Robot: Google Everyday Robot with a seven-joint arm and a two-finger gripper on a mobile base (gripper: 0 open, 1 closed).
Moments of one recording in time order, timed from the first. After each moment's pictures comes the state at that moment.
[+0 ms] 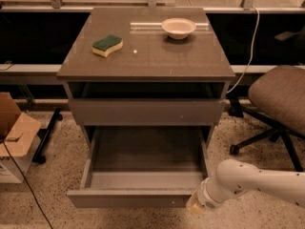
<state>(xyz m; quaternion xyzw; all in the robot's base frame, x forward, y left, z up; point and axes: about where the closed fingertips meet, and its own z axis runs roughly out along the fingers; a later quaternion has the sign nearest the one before) 0.408 -0.158 0.425 -0.54 0.81 0.19 0.11</state>
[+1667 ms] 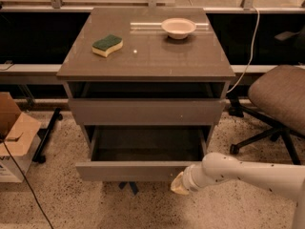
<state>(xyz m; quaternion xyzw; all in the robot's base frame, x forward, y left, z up) 0.498 -0.110 0.395 -0.57 0.77 0.17 0.22</state>
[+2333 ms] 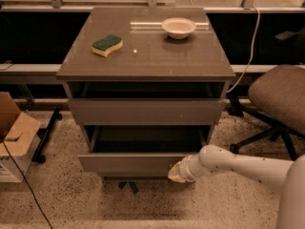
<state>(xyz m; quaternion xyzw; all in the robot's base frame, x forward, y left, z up) 0.553 -0.110 0.383 -0.56 0.77 0.16 0.25</state>
